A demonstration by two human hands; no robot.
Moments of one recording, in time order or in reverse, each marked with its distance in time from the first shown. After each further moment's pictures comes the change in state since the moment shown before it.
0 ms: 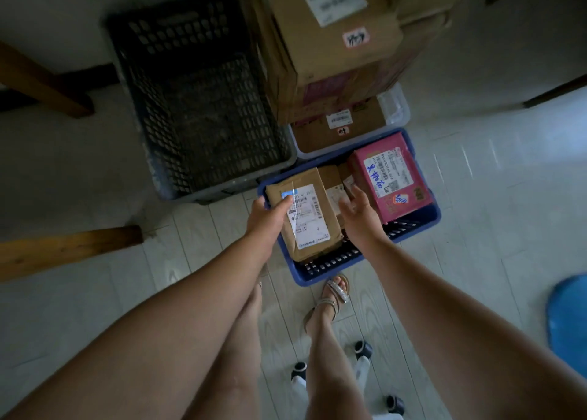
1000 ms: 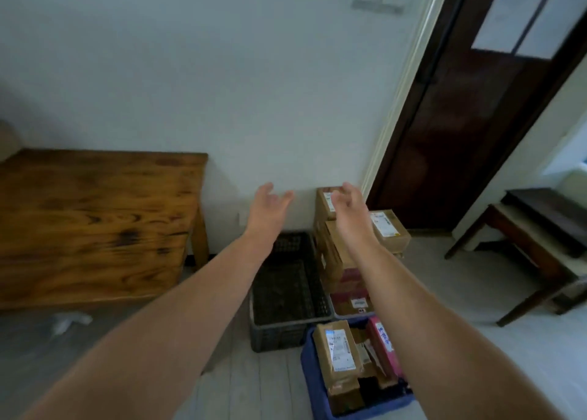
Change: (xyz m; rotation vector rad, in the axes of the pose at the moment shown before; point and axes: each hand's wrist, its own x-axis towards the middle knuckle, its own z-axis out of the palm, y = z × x) left_hand -0.428 0.136 -0.253 -0.346 0.166 0.935; right_hand -0.443 -0.266 -0.065 0.335 0.204 -0.873
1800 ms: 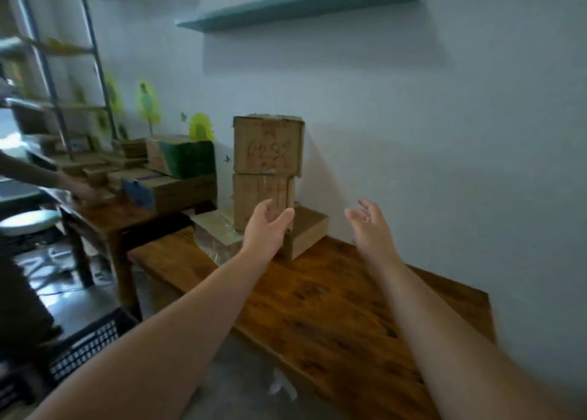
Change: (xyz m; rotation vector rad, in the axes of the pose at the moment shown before) left_hand -0.025 0.123 -0.605 0.089 0.733 0.235; right_hand -0.166 -0.303 0.499 0.216 -0.614 -0.418
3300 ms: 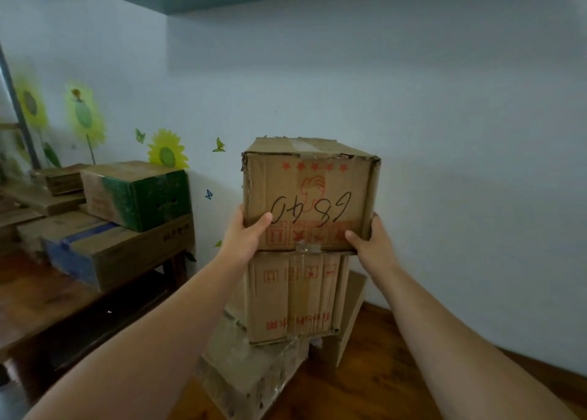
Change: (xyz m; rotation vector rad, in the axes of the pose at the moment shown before) left_hand 0.443 -0.058 -0.085 -0.167 -0.141 0.103; right_hand 0.349 0.048 0.239 -0.047 0.087 -0.056
